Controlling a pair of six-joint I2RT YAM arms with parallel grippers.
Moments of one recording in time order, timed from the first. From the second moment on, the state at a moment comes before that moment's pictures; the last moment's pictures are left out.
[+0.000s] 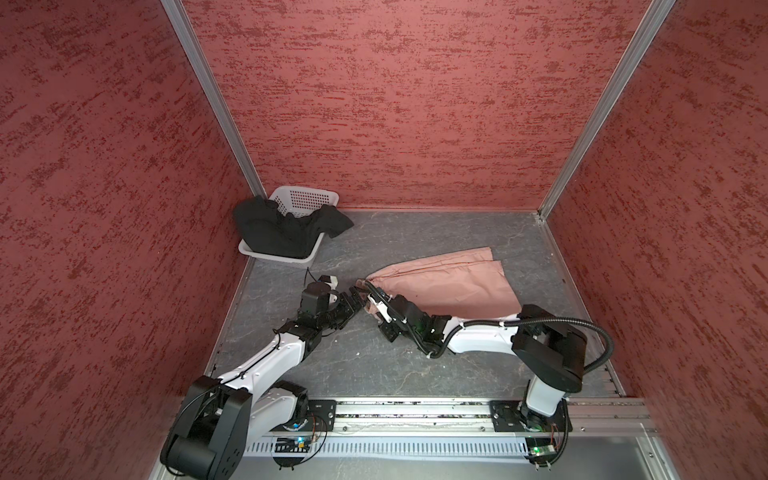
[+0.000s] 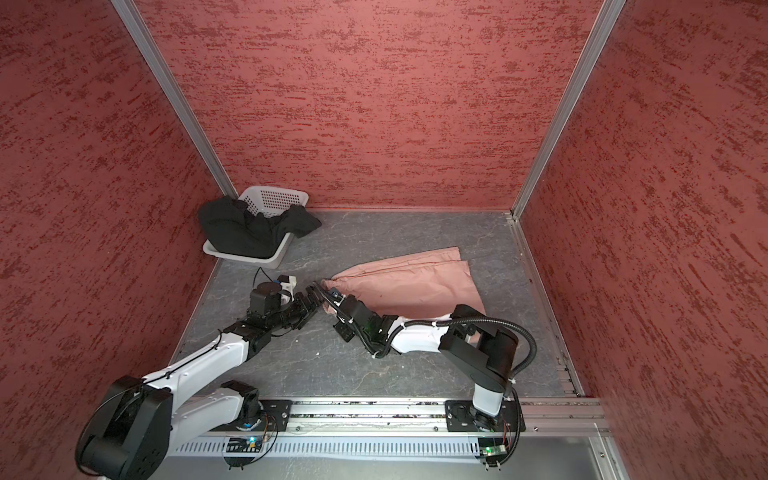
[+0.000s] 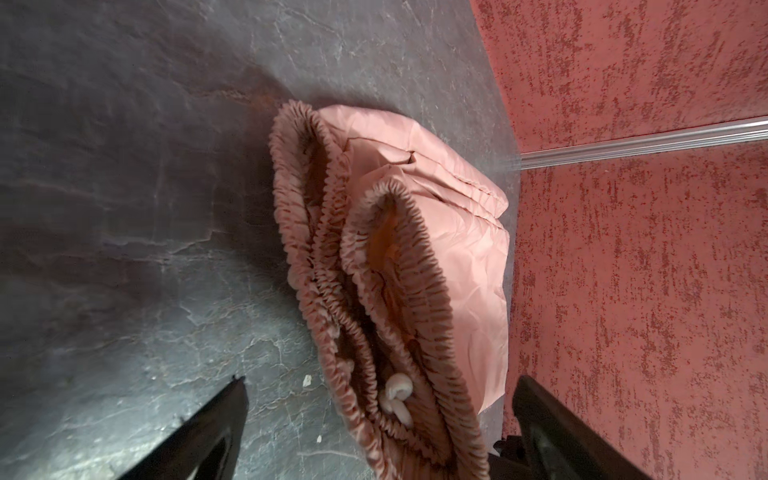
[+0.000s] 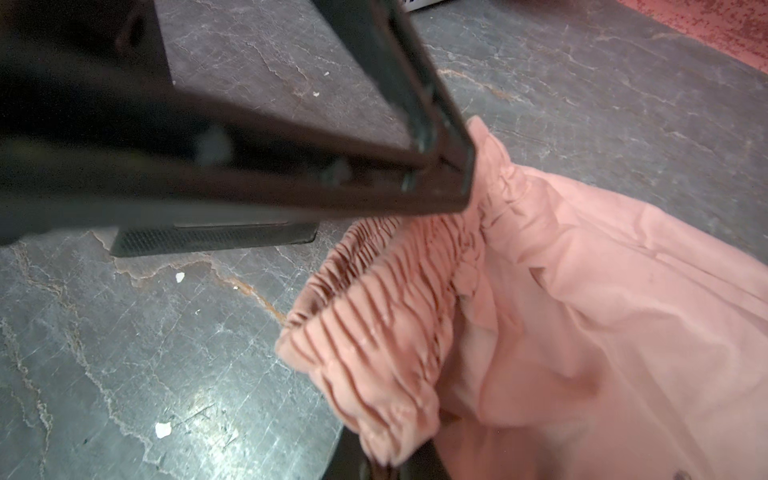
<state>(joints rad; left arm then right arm) -0.30 1.11 0.38 0.13 0.39 -1.02 1.07 1.77 0.91 0.24 0.18 0.12</state>
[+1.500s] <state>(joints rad) -0.29 1.24 0.67 -0.17 0.46 -0.75 0.89 1.25 0.84 0.05 0.11 0.41</state>
